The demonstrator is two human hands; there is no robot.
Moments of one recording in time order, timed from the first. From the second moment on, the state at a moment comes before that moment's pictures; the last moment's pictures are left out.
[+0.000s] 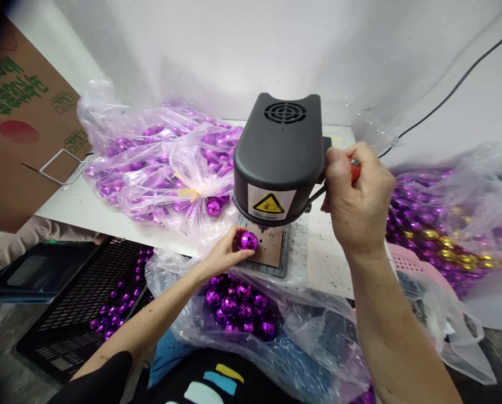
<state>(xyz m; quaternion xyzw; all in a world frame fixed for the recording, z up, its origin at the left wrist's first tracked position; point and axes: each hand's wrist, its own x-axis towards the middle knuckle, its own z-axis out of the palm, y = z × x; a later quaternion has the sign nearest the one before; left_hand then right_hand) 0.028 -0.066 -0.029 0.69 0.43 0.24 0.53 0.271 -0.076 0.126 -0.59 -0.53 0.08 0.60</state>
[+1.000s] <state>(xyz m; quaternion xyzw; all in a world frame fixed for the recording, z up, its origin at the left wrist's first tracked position) 0.075 -0.055 -0.057 0.80 0.38 0.28 0.38 0.269 -0.087 0.132 -0.63 -0.52 0.10 0.57</state>
